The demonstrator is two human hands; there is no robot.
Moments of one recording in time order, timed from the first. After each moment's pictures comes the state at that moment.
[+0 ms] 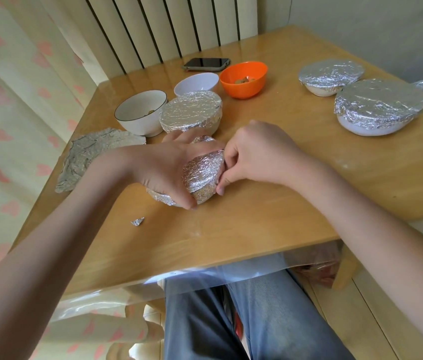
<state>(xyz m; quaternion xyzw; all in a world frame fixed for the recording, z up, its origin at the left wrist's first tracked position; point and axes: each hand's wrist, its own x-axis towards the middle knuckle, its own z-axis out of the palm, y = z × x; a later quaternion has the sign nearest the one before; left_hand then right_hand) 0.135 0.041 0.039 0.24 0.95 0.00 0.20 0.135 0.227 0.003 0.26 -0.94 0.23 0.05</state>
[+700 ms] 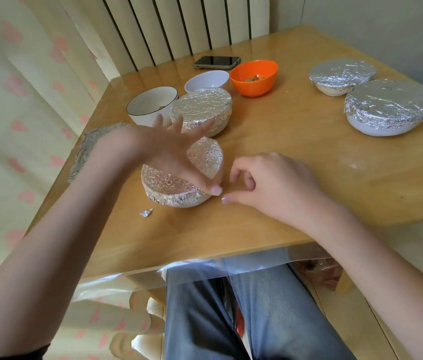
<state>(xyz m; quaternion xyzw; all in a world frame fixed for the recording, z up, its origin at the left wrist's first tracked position) 0.149 0.052 0.067 0.05 0.96 -0.07 0.27 0.182 0.232 -0.014 0.22 -0.95 0.23 0.04</state>
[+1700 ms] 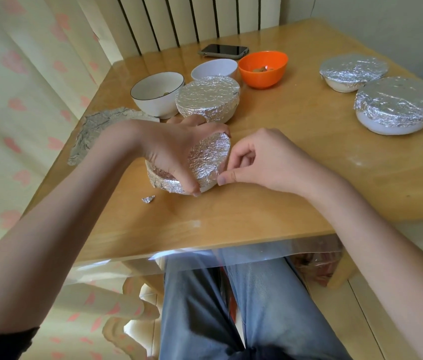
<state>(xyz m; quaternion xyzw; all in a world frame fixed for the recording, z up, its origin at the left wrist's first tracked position) 0.144 0.035 0.049 0.18 0.96 -0.04 0.23 0.156 0.220 -0.013 0.24 -0.88 0.40 -0.04</state>
